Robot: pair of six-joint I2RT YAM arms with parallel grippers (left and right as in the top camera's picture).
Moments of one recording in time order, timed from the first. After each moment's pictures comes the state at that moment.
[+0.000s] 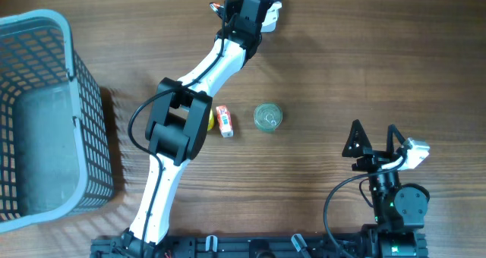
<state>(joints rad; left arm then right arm) -0.48 2.46 1.99 -0.12 -0.56 1.15 -0.01 0.03 0.01 0.00 -0.04 0.41</state>
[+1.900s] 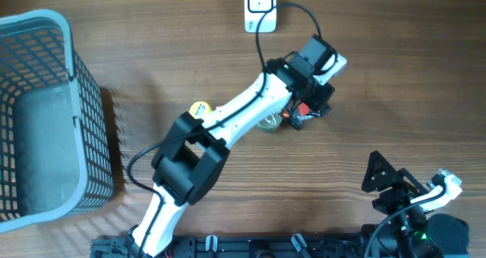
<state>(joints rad) -0.80 2.20 1.81 -0.62 0.22 -0.07 -0.01 0.03 0.61 -0.95 -0.03 0.72</state>
